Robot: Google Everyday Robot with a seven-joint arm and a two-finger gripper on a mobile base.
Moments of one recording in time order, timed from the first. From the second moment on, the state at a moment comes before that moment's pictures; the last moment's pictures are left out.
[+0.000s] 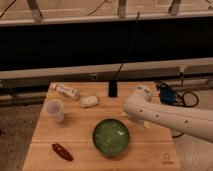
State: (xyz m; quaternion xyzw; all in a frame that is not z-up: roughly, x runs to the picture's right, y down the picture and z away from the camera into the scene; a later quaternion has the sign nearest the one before) arm 0.163 0.178 0.758 -0.25 -0.07 -0.49 0.83
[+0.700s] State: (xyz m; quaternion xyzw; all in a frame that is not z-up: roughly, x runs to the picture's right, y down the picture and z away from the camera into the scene) arm 0.153 0.189 0.763 -0.23 -0.09 -0.54 0.80
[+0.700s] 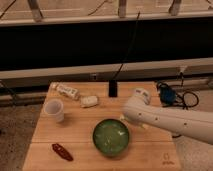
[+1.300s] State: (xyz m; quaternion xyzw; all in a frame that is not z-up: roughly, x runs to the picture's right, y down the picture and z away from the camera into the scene) arm 0.145 0.205 0.773 -0.21 -0.12 -0.58 0.78
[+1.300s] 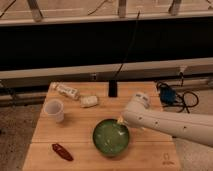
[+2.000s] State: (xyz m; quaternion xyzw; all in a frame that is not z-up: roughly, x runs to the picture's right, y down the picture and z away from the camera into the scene) arm 0.139 0.223 0.779 -0.21 -0.15 -0.61 0.75
